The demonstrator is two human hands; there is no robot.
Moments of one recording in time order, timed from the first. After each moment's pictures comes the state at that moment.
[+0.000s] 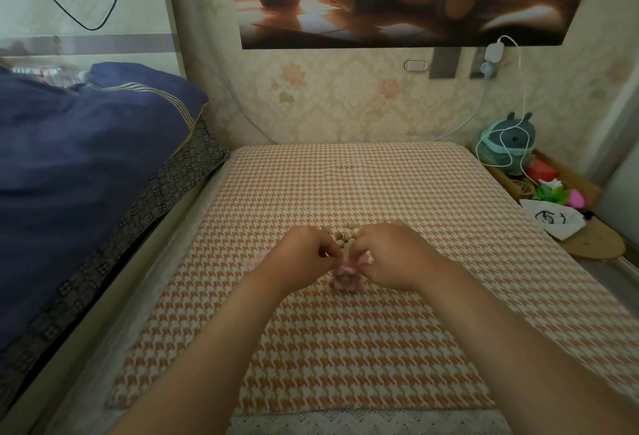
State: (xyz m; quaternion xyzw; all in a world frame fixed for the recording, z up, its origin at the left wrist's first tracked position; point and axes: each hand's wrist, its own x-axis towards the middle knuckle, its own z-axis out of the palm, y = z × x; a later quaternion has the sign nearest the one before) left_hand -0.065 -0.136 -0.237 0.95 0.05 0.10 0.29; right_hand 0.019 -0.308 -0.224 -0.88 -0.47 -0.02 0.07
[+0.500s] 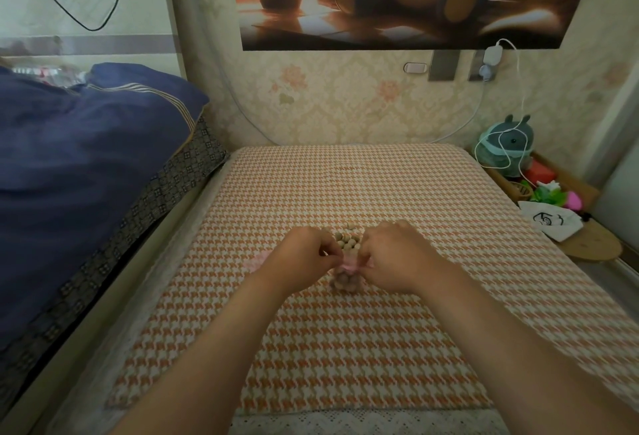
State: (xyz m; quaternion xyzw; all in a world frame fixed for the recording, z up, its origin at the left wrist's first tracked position) left_hand -0.065 -0.137 -0.239 0.95 0.05 0.11 0.29; right_hand 0.018 -0.306 -0.226 -0.89 -0.45 -0.03 -0.01
